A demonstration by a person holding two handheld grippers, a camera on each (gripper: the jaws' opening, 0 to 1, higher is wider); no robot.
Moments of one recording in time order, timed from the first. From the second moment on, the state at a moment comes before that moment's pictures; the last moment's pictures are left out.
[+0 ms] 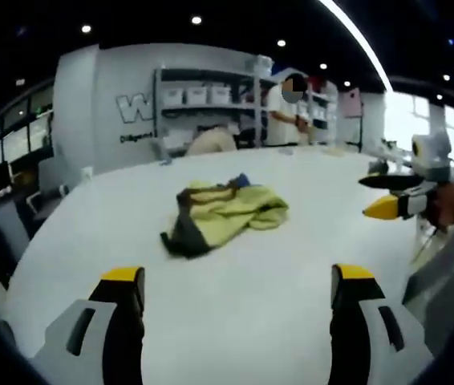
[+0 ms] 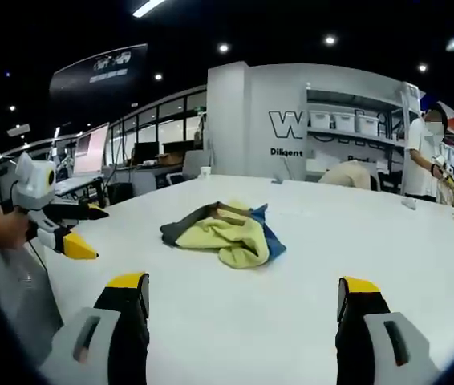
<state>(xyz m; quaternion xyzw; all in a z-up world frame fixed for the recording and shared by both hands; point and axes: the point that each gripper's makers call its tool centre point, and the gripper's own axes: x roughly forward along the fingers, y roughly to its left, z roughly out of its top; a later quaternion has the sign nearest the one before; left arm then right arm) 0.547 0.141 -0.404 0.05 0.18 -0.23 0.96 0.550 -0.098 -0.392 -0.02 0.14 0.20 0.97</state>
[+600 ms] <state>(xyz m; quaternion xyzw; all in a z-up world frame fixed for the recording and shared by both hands) 0.548 0.144 -0.401 0.04 0.17 -0.22 0.96 0.549 -0.099 -0.391 -0.02 0.15 0.19 0.97</state>
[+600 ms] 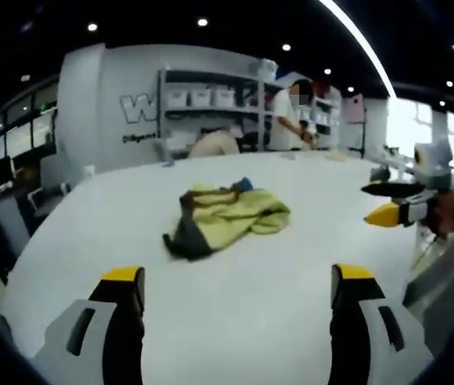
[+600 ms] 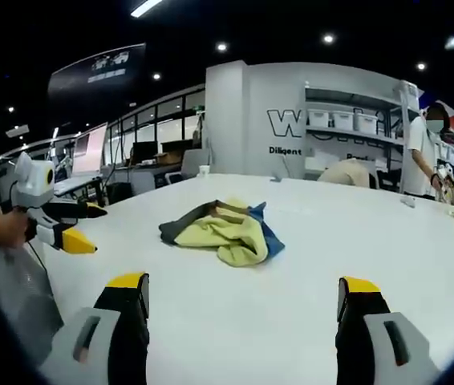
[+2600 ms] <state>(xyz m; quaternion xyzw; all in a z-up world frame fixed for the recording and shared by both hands) 0.546 0.140 -0.405 0.05 0.18 -0.24 0.95 0.545 -0.096 -0.399 -0.04 0.17 0.20 0.96</state>
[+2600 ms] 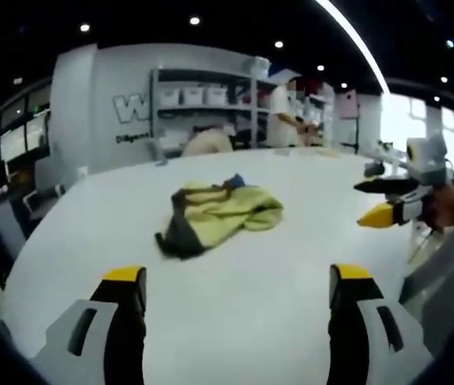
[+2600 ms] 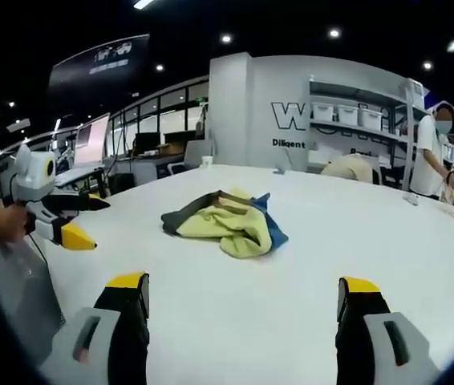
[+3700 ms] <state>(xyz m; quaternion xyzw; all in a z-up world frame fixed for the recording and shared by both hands) 0.583 0.116 -0.421 0.00 0.20 -0.27 0.94 0.550 -0.108 -0.396 -0.01 0.16 0.18 0.97</state>
